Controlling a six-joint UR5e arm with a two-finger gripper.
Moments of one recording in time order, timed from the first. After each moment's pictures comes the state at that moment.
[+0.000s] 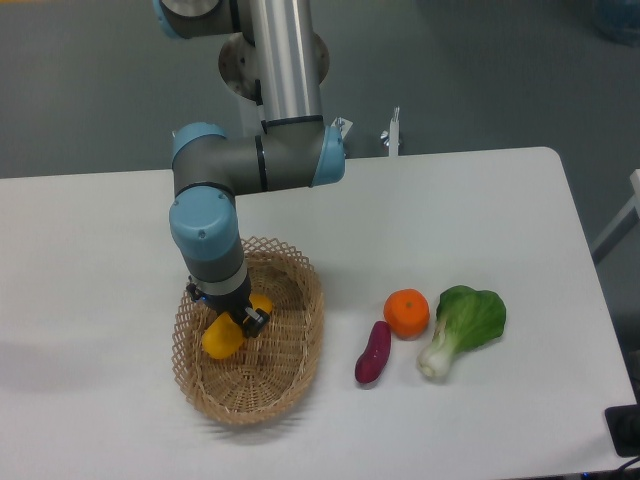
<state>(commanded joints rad) 2.12 -1.97 -1.77 -0.88 1.58 0.83</state>
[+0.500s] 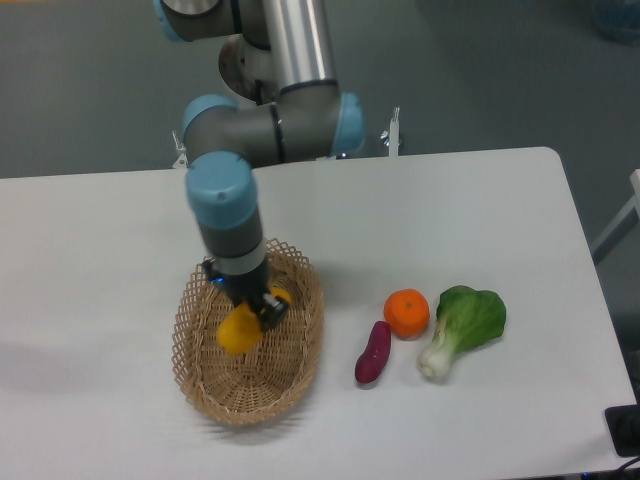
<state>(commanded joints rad) 2.29 -1.85 -1.74 -0.96 1.56 0.97</state>
